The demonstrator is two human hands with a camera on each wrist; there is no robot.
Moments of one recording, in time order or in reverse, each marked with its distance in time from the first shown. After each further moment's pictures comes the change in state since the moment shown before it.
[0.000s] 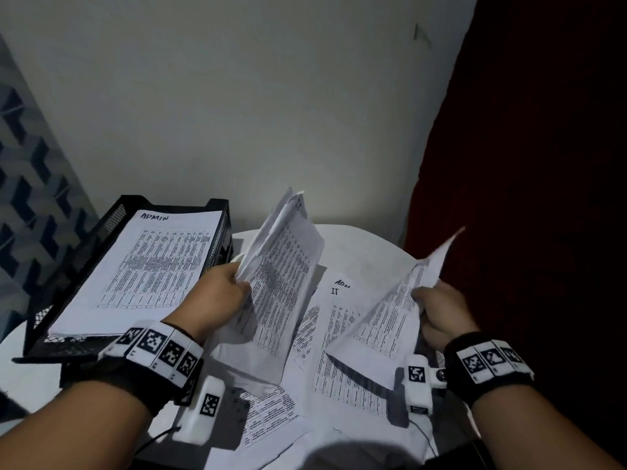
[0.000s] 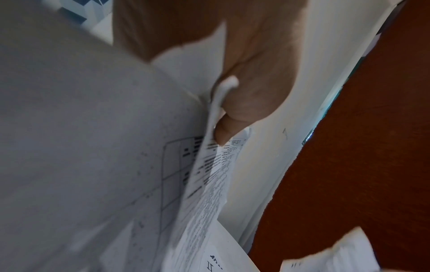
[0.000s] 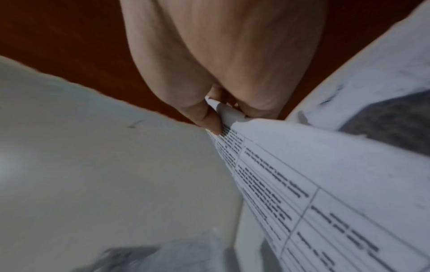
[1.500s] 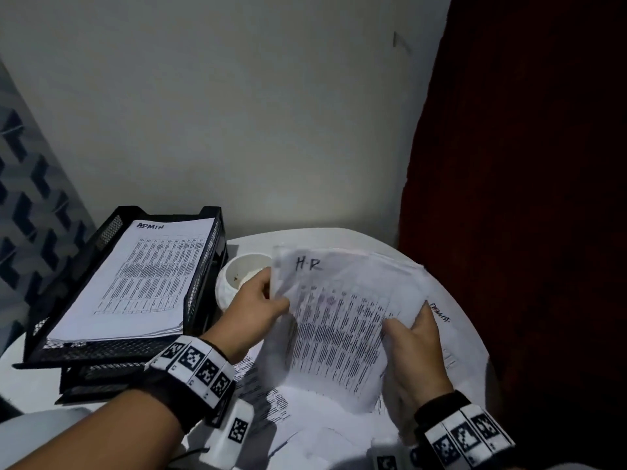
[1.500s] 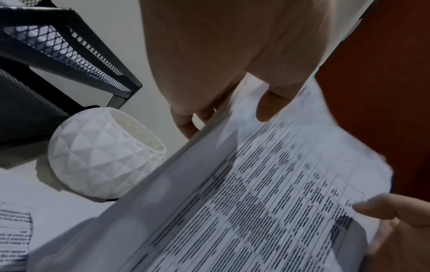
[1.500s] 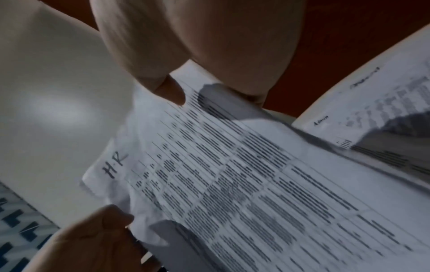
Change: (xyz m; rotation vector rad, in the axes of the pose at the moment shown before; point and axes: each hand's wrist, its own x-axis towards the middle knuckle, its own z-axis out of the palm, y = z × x) left_hand -0.029 0.027 0.056 -0.412 -0.132 0.073; right_hand -0.091 0.046 0.005 0.114 -0.156 -0.321
